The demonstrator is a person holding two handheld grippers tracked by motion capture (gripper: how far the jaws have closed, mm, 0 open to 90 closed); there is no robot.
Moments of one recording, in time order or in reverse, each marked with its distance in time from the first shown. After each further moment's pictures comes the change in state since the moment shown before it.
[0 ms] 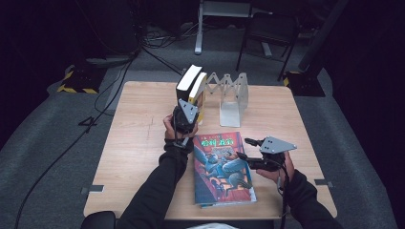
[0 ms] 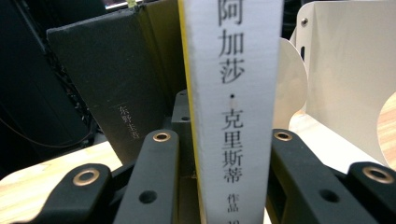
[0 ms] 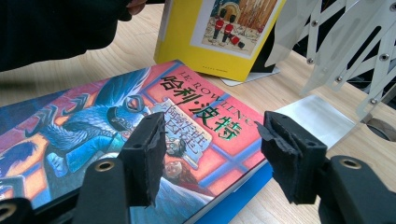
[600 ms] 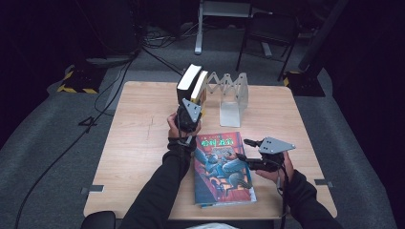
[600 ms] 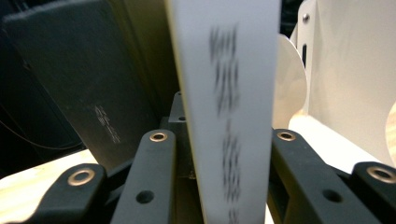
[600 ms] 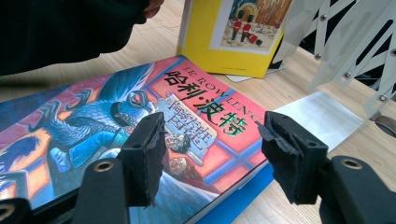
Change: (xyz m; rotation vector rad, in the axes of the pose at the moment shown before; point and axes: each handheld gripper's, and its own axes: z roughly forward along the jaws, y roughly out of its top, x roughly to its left) left arm -0.007 -0.006 0.012 0.003 -0.007 0.014; right arm 0.001 -0.002 0.003 0.013 0.019 0.002
